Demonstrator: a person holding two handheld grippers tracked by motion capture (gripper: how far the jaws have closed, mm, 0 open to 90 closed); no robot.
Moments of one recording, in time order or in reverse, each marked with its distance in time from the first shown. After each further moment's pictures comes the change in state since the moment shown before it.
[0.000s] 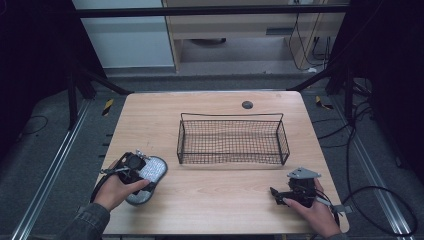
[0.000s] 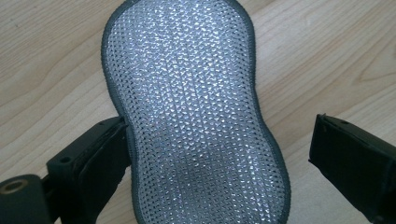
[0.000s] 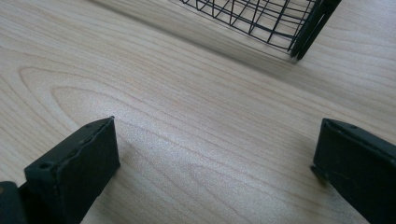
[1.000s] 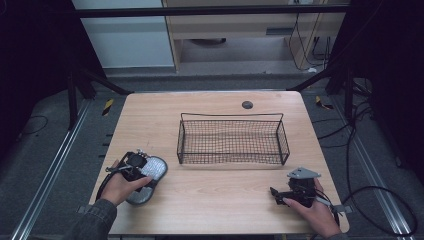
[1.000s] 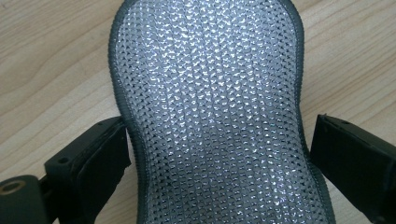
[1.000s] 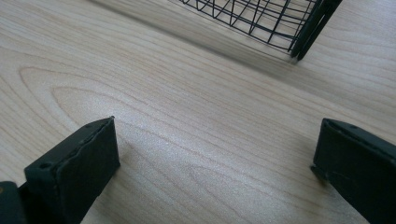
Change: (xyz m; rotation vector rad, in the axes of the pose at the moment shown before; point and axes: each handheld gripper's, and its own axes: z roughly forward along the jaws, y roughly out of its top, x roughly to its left) left arm 0.011 0.002 0.027 0.017 0.001 -0.057; right arm 0.000 0.000 0.000 0.000 0.001 -0.002
